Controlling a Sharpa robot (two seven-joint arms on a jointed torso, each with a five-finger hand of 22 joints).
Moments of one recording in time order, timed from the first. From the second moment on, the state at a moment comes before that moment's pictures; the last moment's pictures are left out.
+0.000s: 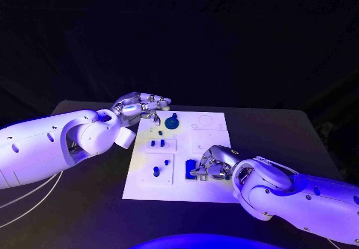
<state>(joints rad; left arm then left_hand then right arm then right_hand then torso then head) 1.21 -0.97 -0.01 1.59 -0.09 -0.08 0.22 1.36 -0.11 0.32 0.08 0.27 0.98 0.18 0.15 0.09 1.10 0.11 0.25 0.14 1.24 0.02 0.94 0.46 0.17 1.18 0.10 0.73 0.53 1.04 -0.79 -0.12 1.83 -1.45 -0.40 -0.58 1.26 0.06 -0.21 0.17 0.16 1.03 0.04 0.47 0.51 1.46 -0.03 1.40 1.31 1.47 -0.09 1.55 1.31 0.04 1.47 0.02 1.47 1.31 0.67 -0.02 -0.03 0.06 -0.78</state>
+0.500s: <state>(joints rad) 1.21 -0.97 -0.01 1.59 -0.09 -0.08 0.22 1.36 -0.11 0.32 0.08 0.27 0.98 0.18 0.15 0.09 1.10 0.11 0.25 0.14 1.24 0.02 0.94 0.46 0.17 1.18 0.10 0.73 0.53 1.03 -0.85 -0.12 1.86 -1.45 -0.39 -0.59 1.26 0.06 -0.21 0.17 0.16 1.03 0.03 0.47 0.51 1.46 -0.03 1.41 1.31 1.46 -0.09 1.55 1.31 0.04 1.46 0.01 1.48 1.31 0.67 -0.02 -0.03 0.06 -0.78</state>
